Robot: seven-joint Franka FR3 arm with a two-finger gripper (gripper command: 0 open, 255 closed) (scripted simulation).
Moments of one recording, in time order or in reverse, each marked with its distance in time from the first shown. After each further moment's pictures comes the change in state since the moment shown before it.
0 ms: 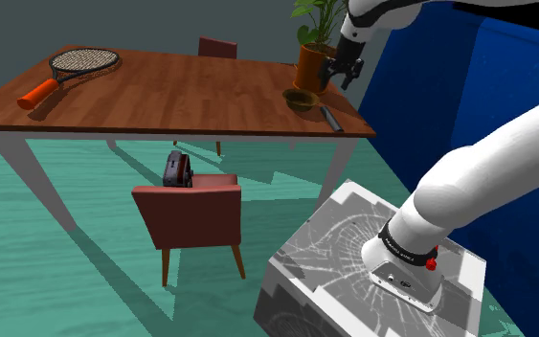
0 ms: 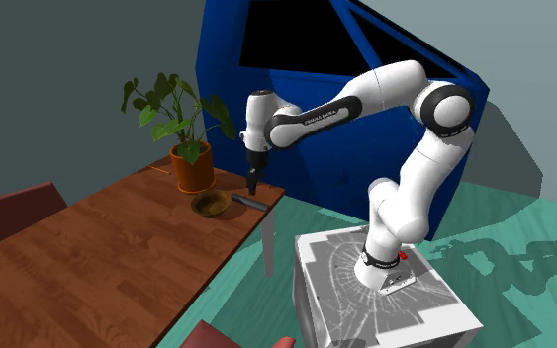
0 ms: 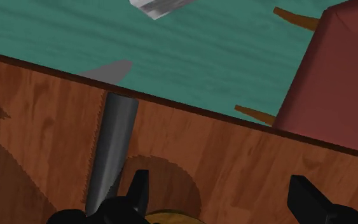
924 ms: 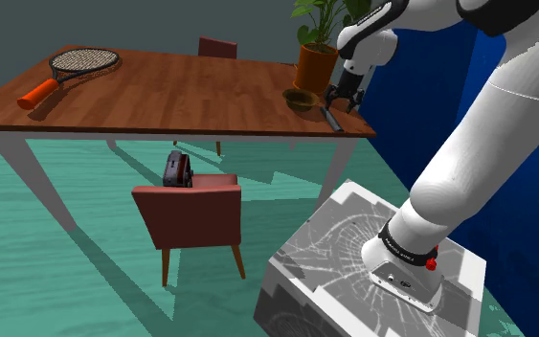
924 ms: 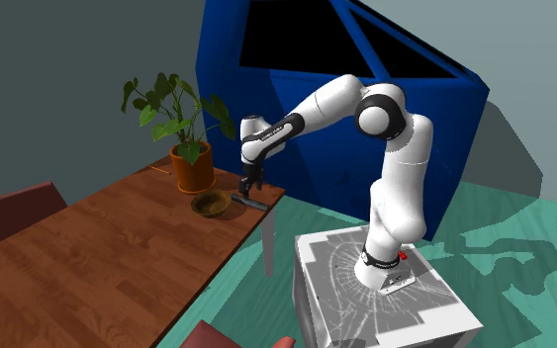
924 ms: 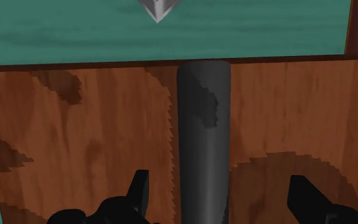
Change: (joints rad) arm -0.088 0.439 -0.168 0.141 0.243 0.174 -0.098
